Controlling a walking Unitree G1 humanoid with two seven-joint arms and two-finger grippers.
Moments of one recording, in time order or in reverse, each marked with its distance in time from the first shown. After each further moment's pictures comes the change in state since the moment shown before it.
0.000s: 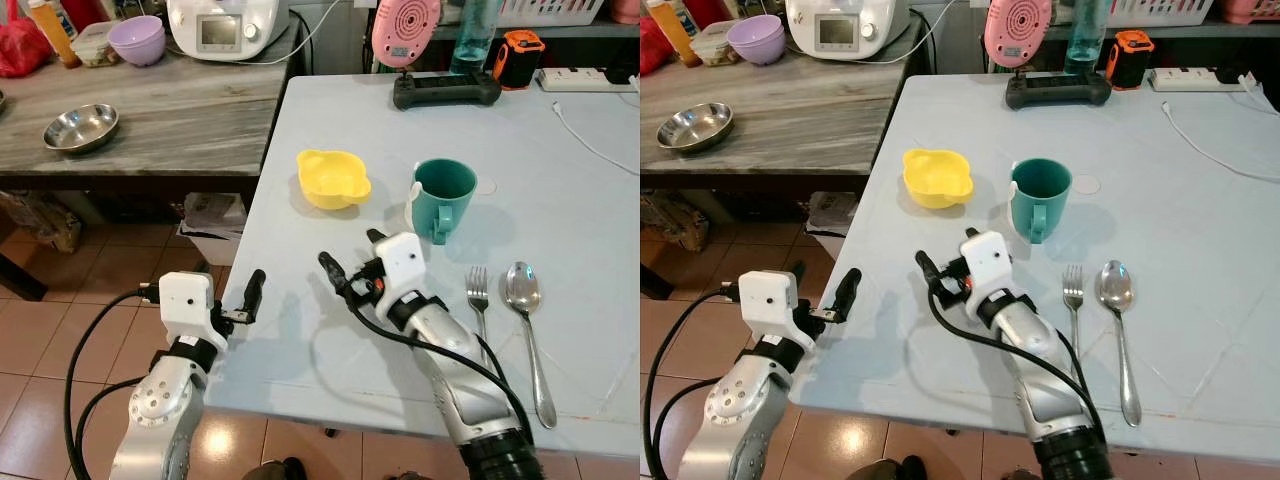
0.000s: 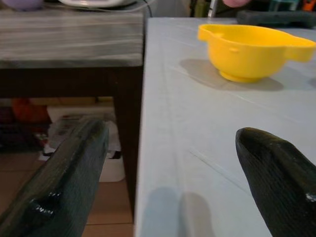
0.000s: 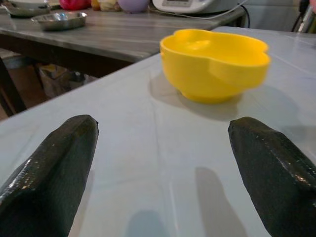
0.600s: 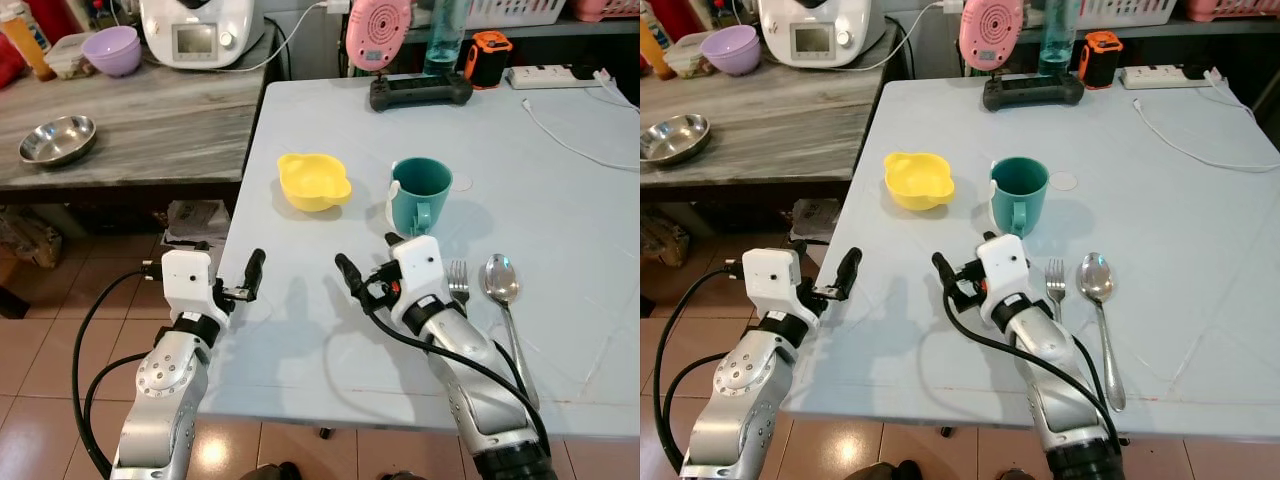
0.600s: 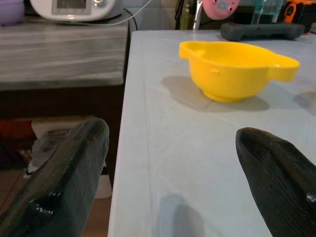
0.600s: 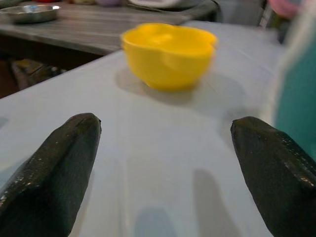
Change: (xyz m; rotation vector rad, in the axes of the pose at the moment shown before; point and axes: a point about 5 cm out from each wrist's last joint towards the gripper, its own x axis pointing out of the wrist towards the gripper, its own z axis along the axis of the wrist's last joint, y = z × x) left arm 0.019 0.001 0.006 0.003 -0.028 -0.002; right arm 0.001 -0.004 0.009 -0.052 0.013 0.000
